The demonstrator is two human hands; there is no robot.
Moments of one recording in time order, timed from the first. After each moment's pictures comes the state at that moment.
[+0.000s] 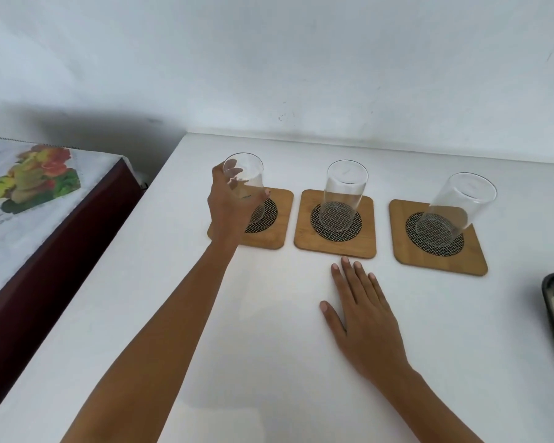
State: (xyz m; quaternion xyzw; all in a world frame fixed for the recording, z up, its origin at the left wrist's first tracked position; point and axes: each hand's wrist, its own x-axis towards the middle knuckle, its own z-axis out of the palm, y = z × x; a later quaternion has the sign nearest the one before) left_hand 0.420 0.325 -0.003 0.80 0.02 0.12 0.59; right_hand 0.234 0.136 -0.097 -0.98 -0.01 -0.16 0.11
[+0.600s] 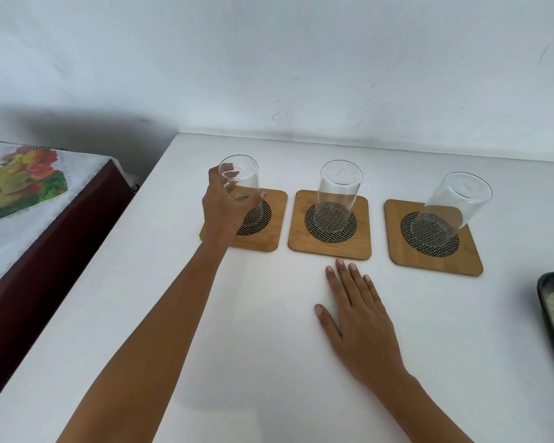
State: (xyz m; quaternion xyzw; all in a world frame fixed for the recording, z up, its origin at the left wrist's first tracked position) left_hand 0.432 0.327 -0.014 0.82 -0.01 0.10 0.57; right_hand 0.233 0.137 -0.094 -0.98 -0.01 -0.15 0.12
